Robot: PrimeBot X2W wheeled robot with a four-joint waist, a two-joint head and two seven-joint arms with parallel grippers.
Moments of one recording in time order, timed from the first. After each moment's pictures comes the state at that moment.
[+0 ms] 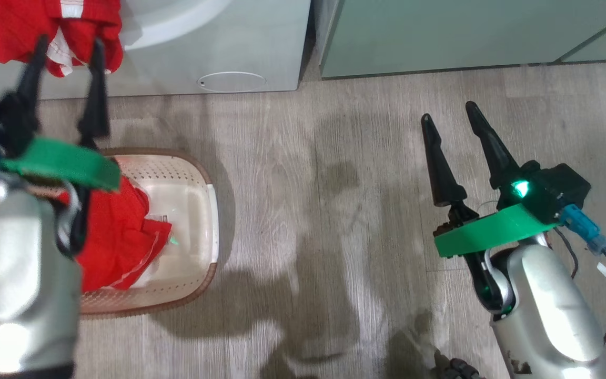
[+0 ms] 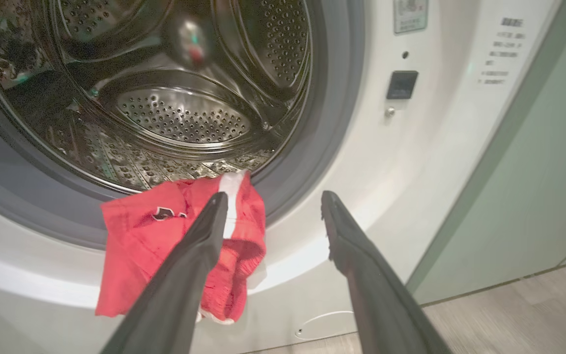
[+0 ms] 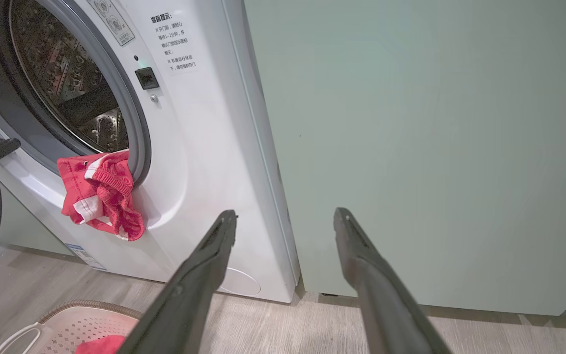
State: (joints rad) left arm -0.58 0.23 -0.06 0.32 -0.24 -0.07 -0.26; right arm -0.31 -0.06 0.17 0.15 0.25 0.13 -0.26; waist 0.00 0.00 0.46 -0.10
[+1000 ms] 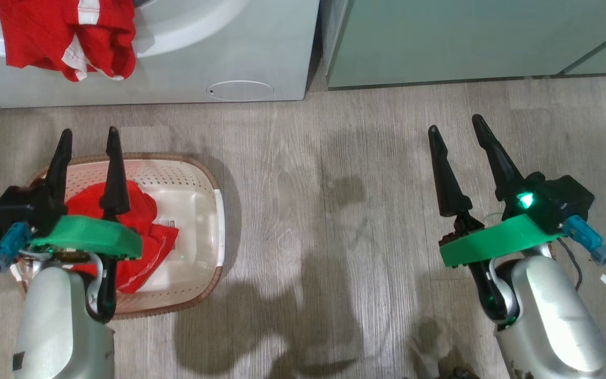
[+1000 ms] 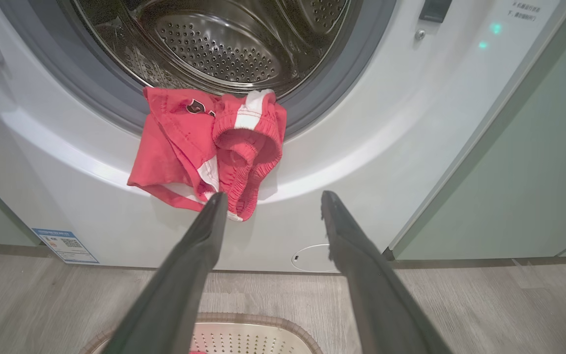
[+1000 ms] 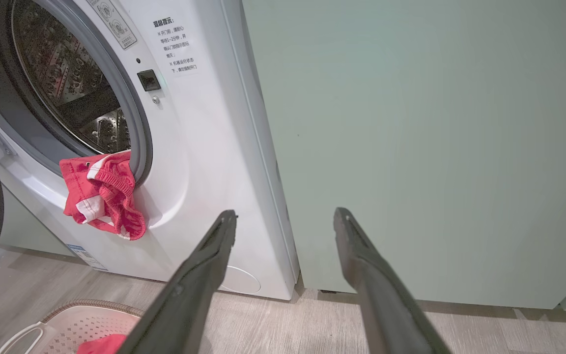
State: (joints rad) left arm -0.32 0.04 0.13 0.25 -0.13 -0.10 -0.26; right arm -0.27 -0.06 0.14 0.15 0.24 0.13 -0.26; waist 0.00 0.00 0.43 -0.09
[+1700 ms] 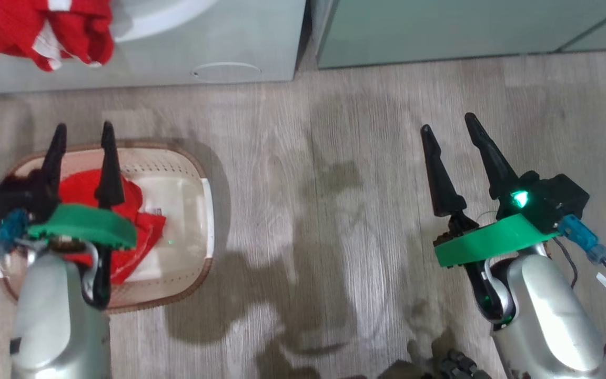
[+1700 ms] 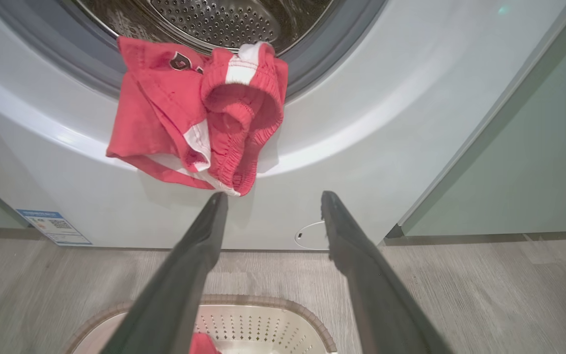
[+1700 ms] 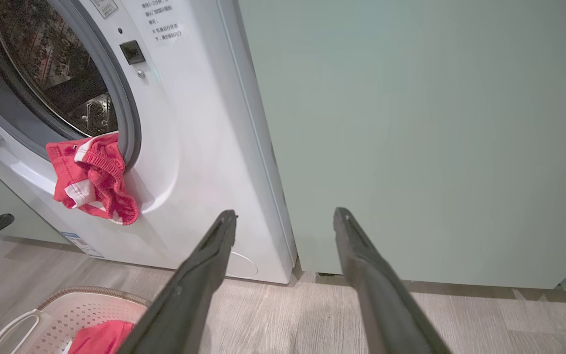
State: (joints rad) left arm -0.37 0.04 0.17 0.32 -0.08 -0.11 -0.26; right arm -0.28 -0.06 0.17 0.14 0.25 0.13 -0.26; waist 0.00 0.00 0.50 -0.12
